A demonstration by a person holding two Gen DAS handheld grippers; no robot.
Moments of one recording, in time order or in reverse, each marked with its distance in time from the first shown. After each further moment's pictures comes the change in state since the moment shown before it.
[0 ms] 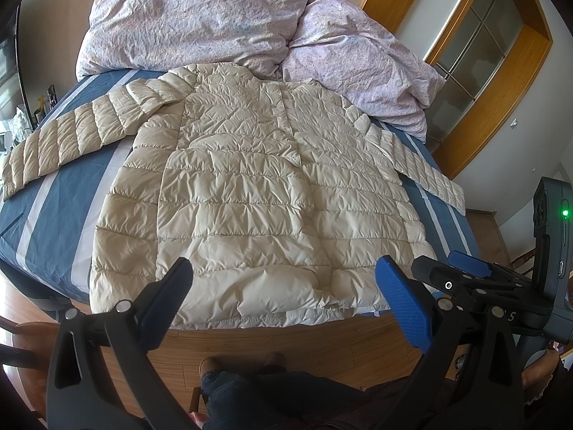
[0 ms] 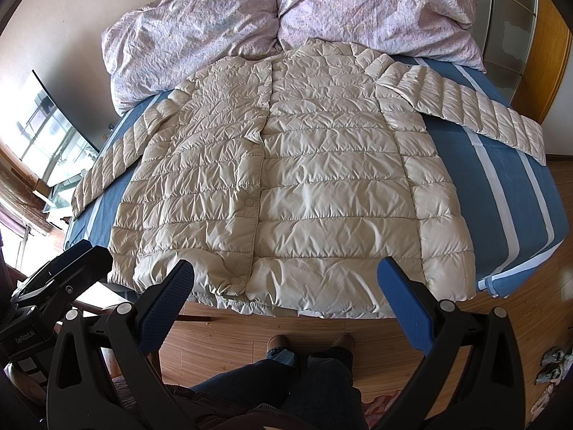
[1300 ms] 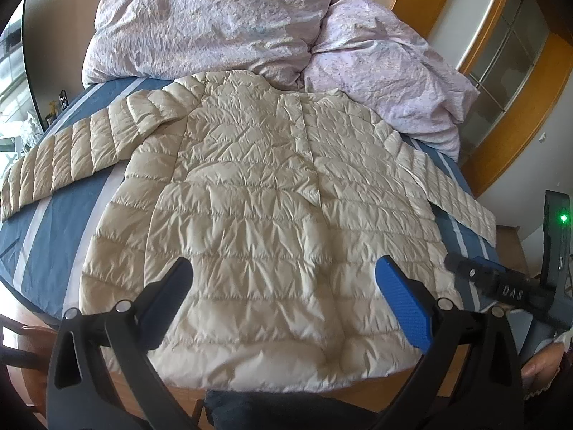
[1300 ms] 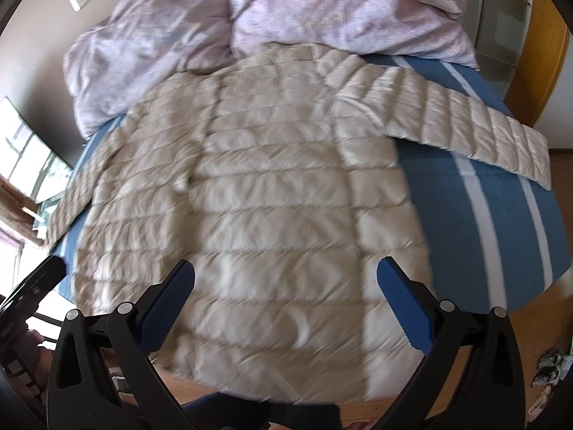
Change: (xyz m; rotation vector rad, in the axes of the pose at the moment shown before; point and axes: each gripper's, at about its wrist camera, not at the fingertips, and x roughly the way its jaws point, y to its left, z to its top) left arm 0.060 -0.012 0.055 -0.037 -0.016 0.114; right arm 0.050 -0.086 0.079 0.057 0.014 -0.048
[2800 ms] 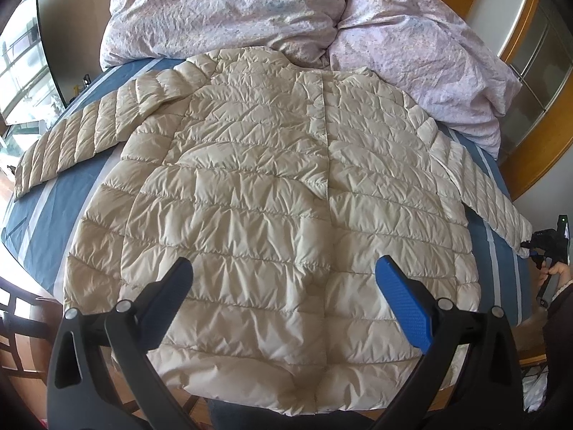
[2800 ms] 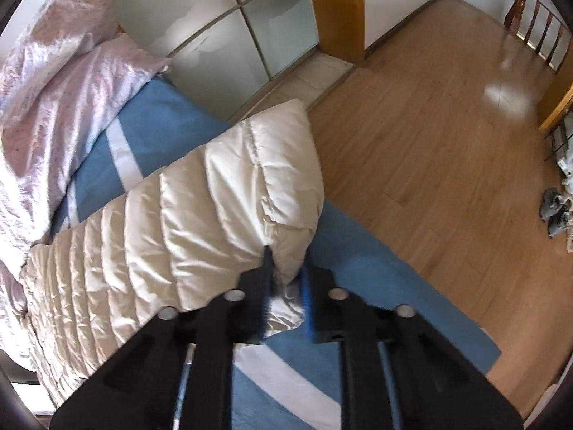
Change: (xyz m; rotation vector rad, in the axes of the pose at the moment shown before) left arm 0.044 -0.036 0.008 -0.065 0.083 0.160; right arm 0.067 -0.412 0.074 0.721 -0.017 -0.277
